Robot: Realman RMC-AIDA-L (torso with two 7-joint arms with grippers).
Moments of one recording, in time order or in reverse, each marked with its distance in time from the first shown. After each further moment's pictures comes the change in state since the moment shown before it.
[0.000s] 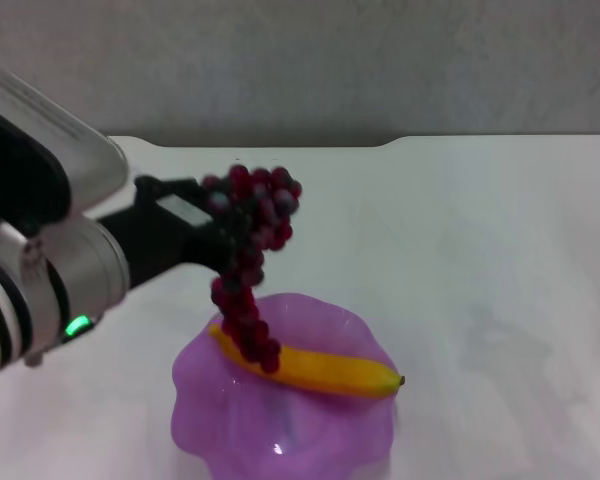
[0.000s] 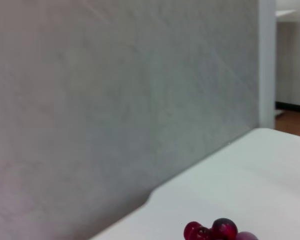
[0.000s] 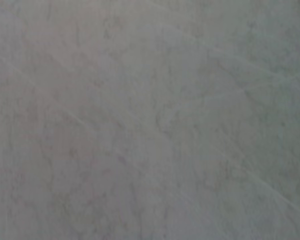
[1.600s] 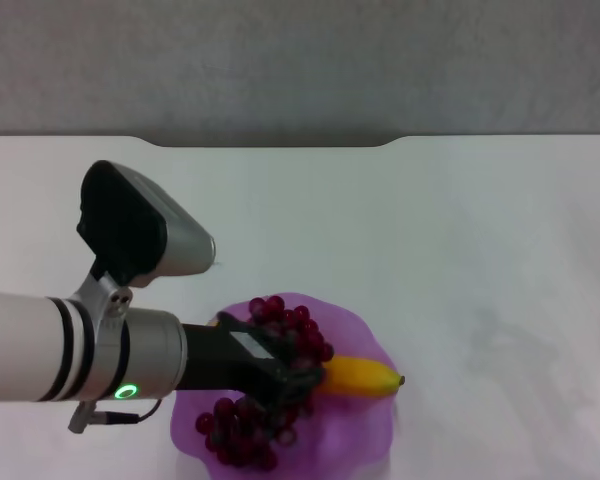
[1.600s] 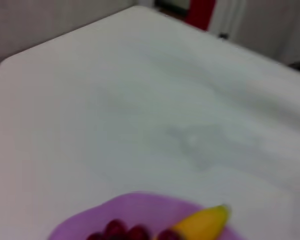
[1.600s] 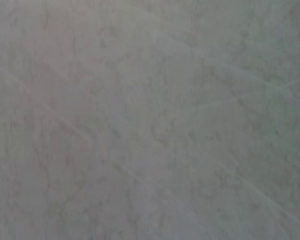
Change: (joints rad) left arm -0.249 0.005 -0.094 0.330 -0.308 -0.416 0.150; right arm -0.017 0.002 0.002 -0.029 0.000 -0.017 0.026
